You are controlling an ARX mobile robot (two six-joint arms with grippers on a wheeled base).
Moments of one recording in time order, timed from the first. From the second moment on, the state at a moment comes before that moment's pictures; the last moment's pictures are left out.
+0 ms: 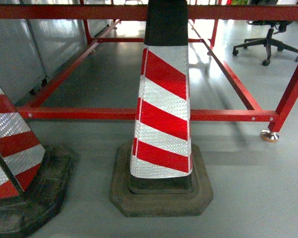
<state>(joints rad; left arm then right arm) 0.00 0.01 0.01 0.00 0.00 -0.01 0.00 0.01 0.01 0.00 0.00 -0.01</state>
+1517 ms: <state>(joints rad) 0.00 0.01 0.01 0.00 0.00 -0.01 0.00 0.01 0.01 -0.01 0.00 -0.01</state>
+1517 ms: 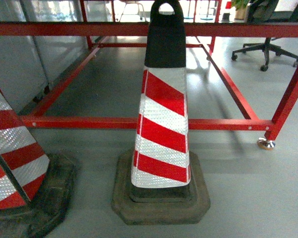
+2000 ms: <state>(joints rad) 0.00 0.01 0.01 0.00 0.00 0.00 0.00 0.01 0.01 -0.01 0.00 0.00</state>
